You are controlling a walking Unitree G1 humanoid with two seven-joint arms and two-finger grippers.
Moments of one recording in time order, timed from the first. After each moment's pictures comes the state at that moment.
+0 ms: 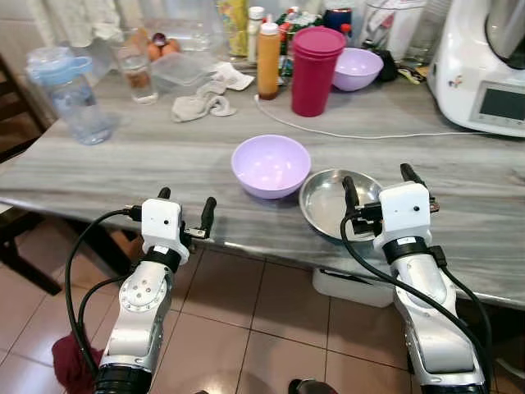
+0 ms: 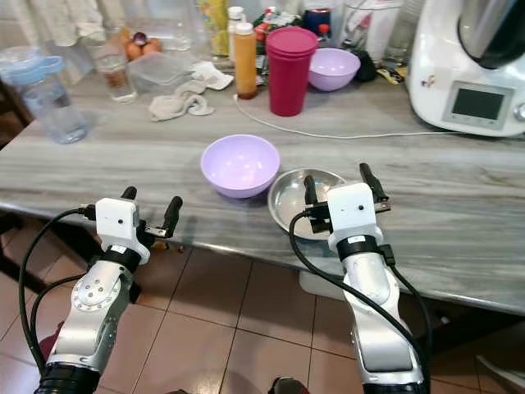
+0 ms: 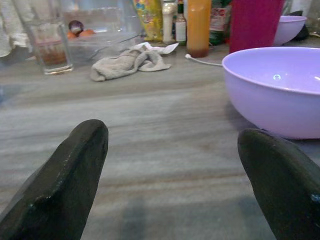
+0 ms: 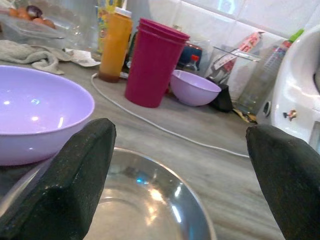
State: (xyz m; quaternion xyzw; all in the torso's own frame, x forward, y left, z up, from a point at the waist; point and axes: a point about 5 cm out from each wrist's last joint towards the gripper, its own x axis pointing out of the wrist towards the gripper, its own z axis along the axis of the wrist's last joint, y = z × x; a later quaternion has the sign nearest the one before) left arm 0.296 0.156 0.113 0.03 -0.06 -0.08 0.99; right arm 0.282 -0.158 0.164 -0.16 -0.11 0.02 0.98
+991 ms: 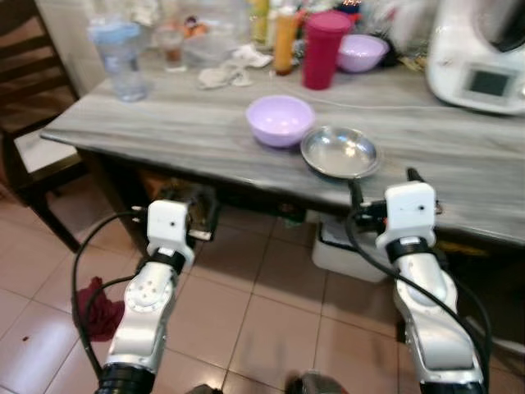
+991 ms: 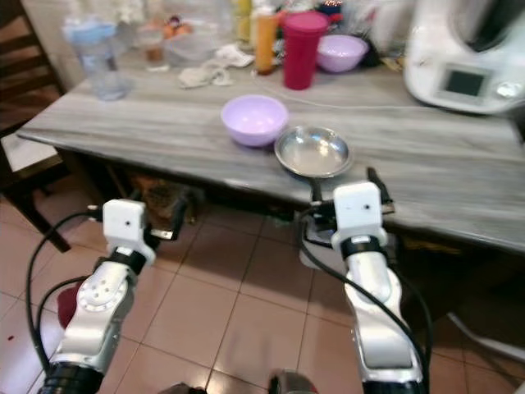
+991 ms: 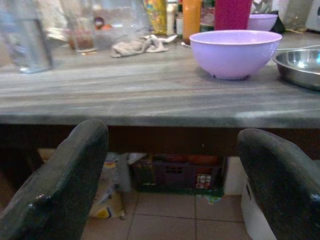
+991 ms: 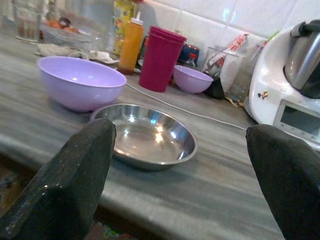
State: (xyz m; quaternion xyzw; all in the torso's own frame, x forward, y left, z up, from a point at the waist) left arm 0.298 0.152 0.108 0.03 -0.05 -0.08 0.99; right arm 0.285 -0.162 0.163 -0.14 -0.10 0.00 0.98
